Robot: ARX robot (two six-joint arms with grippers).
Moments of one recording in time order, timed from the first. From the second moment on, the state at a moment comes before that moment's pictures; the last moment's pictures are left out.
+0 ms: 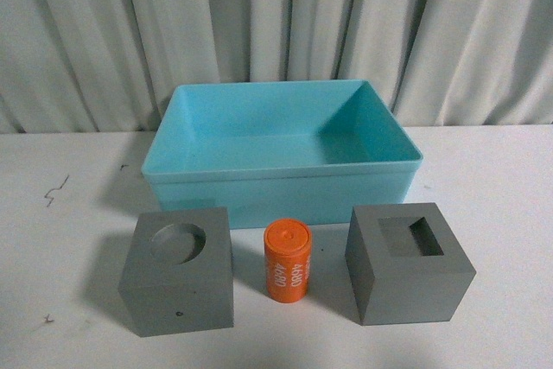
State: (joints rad) left arm 0.00 0.01 0.01 0.00 0.00 -0.02; right arm 0.01 0.17 0.12 -0.25 0.08 0.06
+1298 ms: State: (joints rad) left arm 0.00 0.01 0.01 0.00 0.00 -0.02; right arm 0.20 1.85 0.71 0.38 -0.14 0.06
